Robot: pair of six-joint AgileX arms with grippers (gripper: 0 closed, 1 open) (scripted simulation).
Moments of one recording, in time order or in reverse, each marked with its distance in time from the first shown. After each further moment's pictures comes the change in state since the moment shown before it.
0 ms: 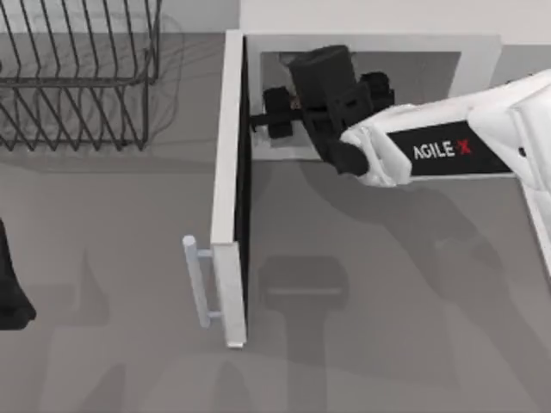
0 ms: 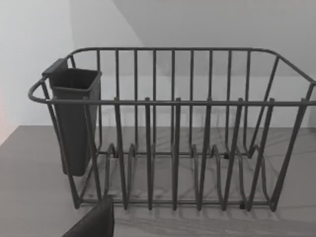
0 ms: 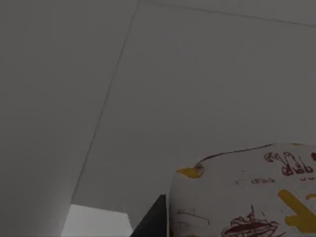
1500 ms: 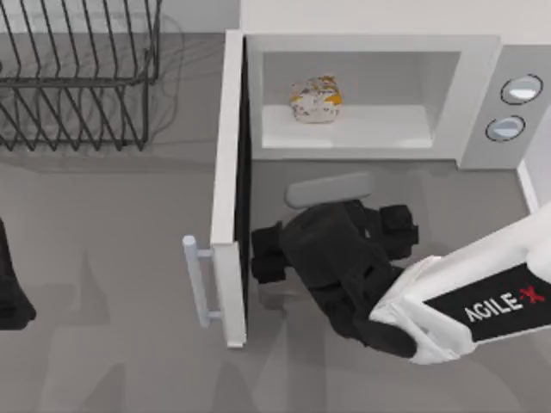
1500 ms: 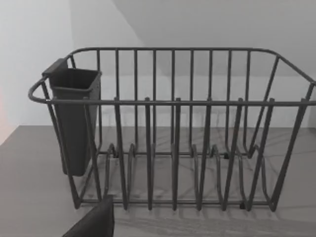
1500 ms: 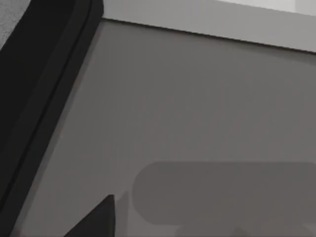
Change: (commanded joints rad) left arm 0.000 0.000 0.000 0.000 0.000 0.000; right arm 0.281 -0.369 -0.747 0.196 0.229 0.199
